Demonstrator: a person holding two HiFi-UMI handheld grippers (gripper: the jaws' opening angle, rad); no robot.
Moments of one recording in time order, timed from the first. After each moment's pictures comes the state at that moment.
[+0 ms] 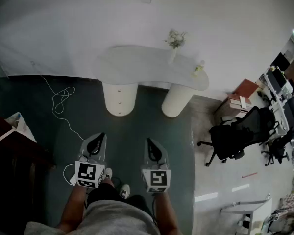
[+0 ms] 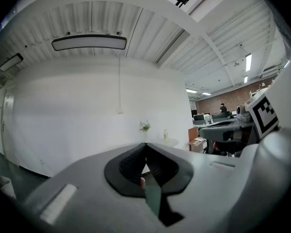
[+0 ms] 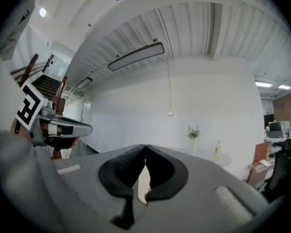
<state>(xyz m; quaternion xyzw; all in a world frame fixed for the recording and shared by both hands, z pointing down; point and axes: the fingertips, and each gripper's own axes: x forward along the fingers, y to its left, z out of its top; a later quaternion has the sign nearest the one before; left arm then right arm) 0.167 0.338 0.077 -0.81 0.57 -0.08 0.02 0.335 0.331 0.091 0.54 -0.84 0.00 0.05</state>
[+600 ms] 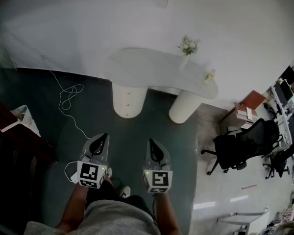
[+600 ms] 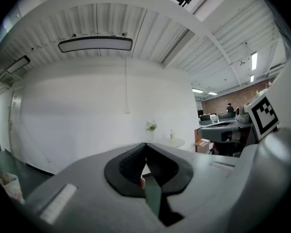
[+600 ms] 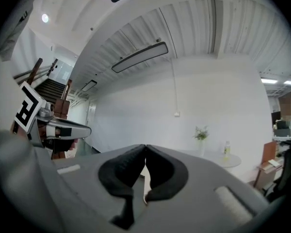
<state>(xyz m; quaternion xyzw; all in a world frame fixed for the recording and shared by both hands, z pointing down) 0.135 0.338 0.079 -0.80 0.60 -0.08 0.02 0.301 0.318 0.088 0.51 -0.86 0.00 0.03</state>
